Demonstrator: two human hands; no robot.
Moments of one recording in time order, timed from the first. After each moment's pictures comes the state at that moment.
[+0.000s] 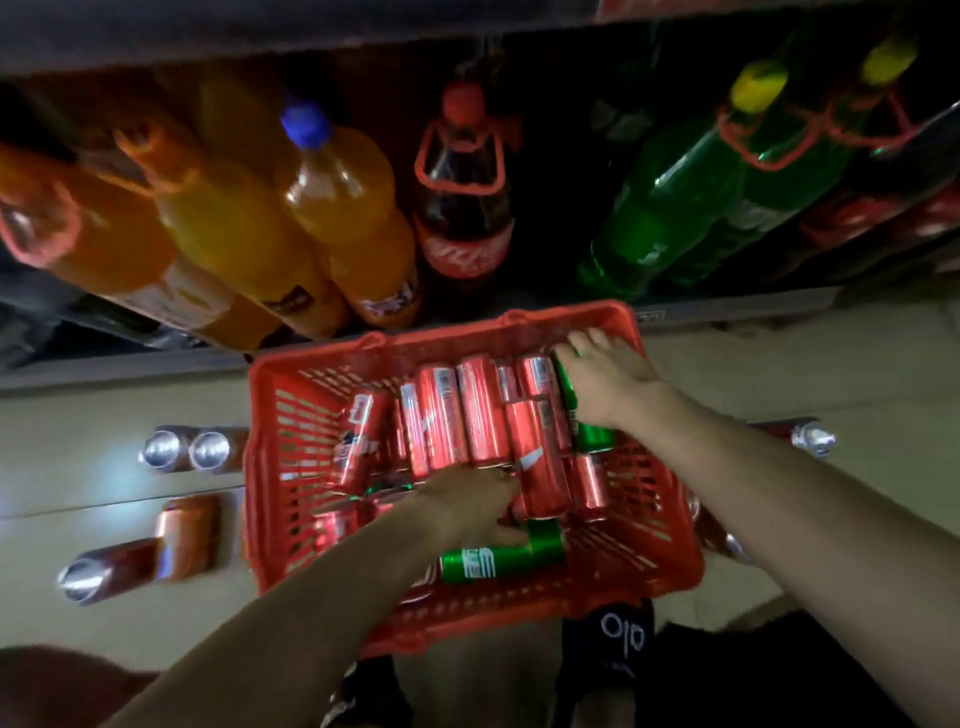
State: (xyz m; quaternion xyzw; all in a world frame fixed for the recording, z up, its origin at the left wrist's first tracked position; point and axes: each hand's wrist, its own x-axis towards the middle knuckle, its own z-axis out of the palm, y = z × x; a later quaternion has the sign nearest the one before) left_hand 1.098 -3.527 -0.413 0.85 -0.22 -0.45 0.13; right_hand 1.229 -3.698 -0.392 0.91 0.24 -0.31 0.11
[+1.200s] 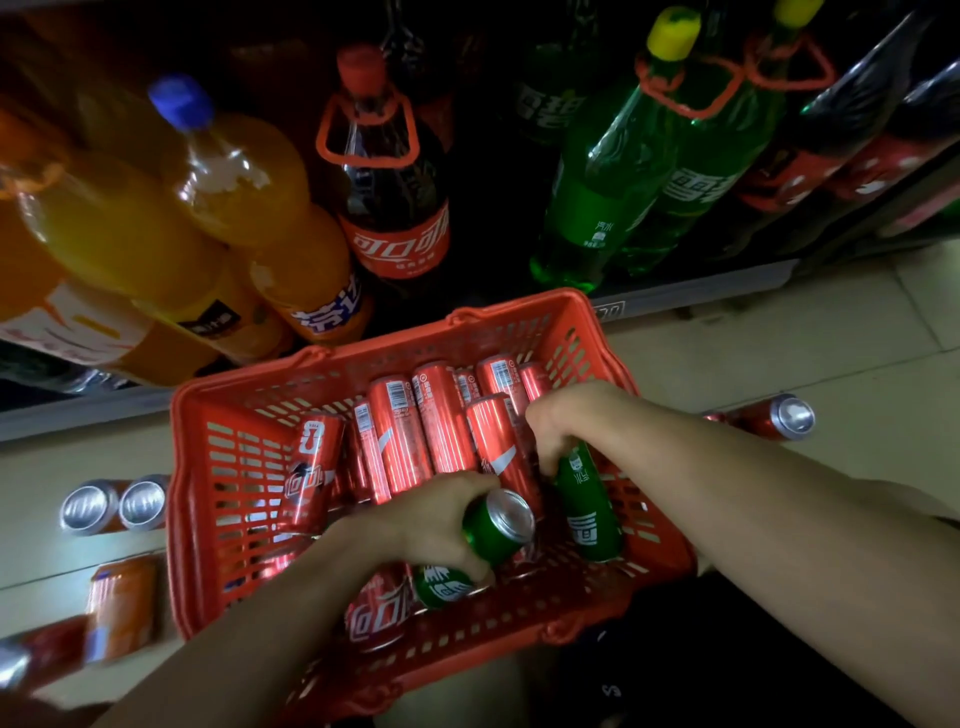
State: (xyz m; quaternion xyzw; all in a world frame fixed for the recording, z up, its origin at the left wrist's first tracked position) left_hand 1.101 -3.519 -0.441 0.82 -0.16 -0.42 0.34; right_hand 1.221 -3.686 -0.422 0.79 0.20 -0.55 0.18
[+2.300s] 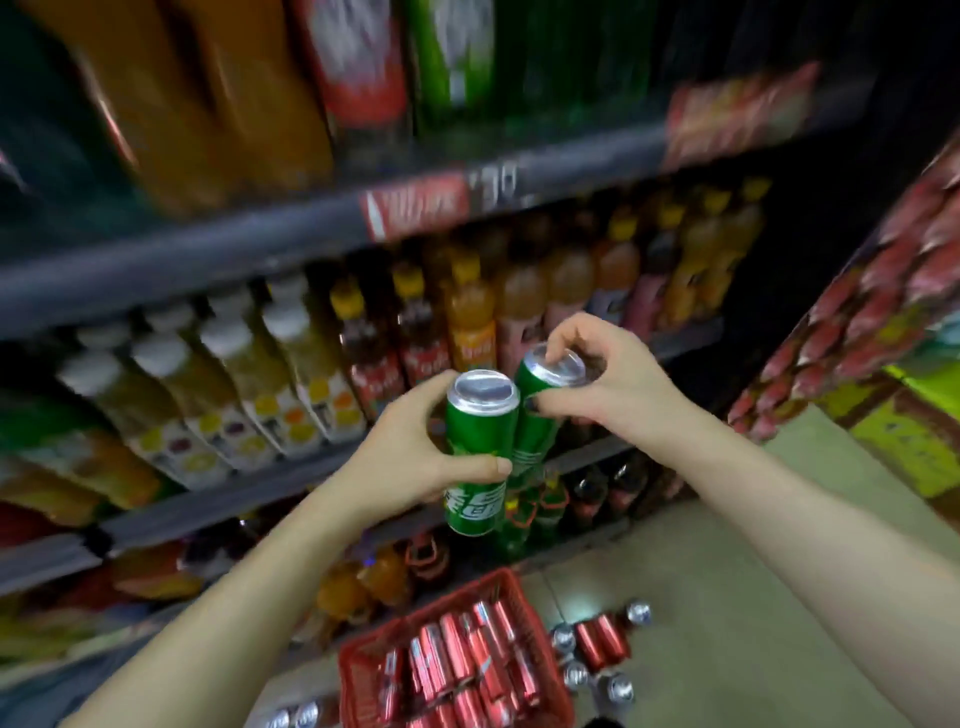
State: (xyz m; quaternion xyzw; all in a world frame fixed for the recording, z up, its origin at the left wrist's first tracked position) left_hand 1.229 -3.561 0.346 0.83 -0.14 -0.10 0.53; right_hand 1.252 -3.798 0.366 0.83 0.11 -0.02 -0.55
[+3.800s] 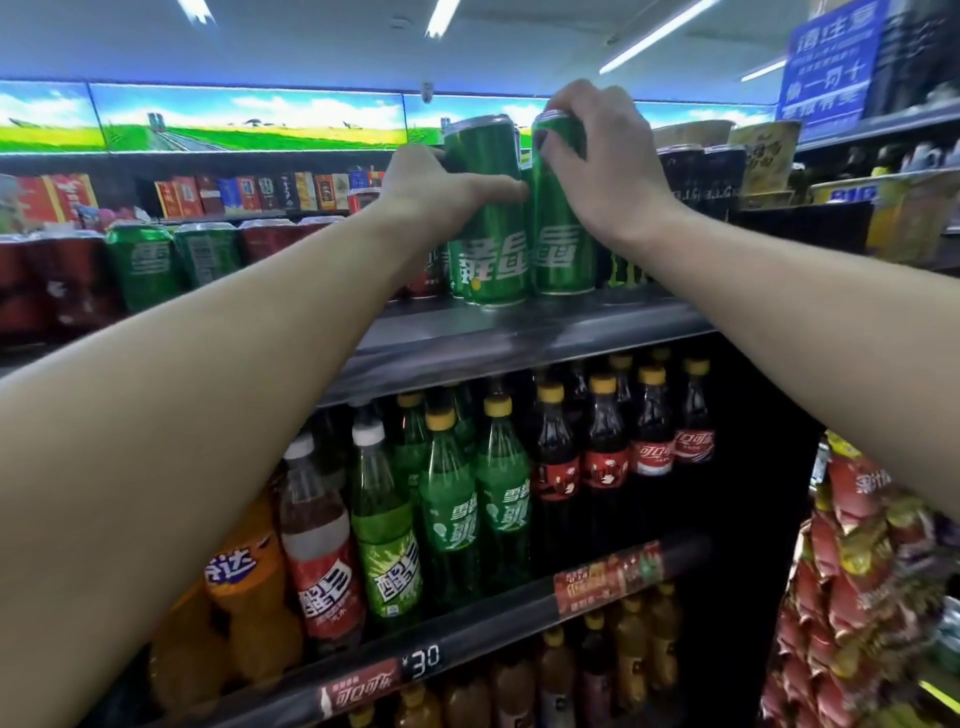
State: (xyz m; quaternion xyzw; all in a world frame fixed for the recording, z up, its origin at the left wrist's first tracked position) left_hand 1.419 -3.714 0.896 0.79 -0.15 0.24 0.54; right_hand 1.424 -3.889 0.895 0.80 0.19 0.50 -0.28
